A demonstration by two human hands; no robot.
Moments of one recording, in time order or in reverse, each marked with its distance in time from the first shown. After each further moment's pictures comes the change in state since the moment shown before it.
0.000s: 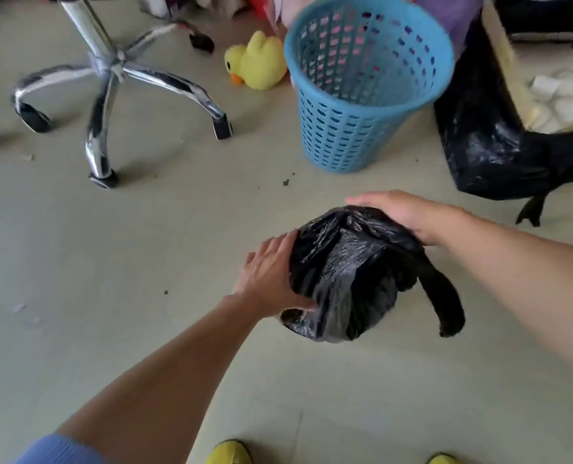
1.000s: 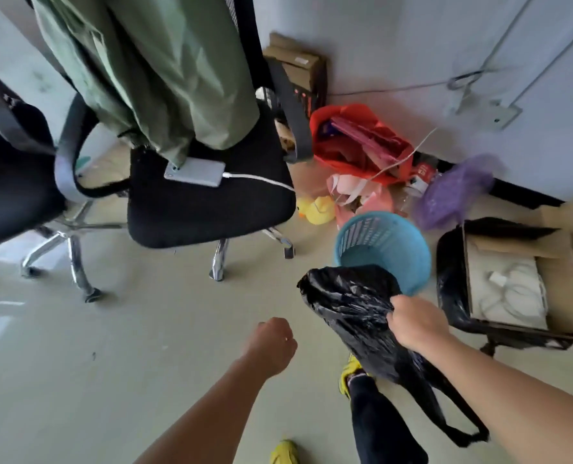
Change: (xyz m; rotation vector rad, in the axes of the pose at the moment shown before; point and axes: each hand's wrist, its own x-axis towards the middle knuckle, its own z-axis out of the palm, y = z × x) left_hand -0.093 0.099 -0.406 -0.349 -0.122 -0.545; right_hand -0.187 -0.303 -0.070 -1.066 0.296 0.008
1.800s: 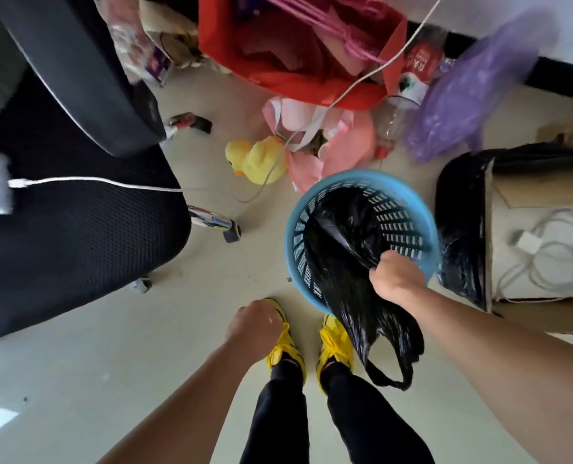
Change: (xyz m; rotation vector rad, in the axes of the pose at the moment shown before) left_hand 0.274 0.087 0.064 0.080 -0.291 -0.216; right_hand 0.286 0.066 0.082 0.334 -0.346 0.370
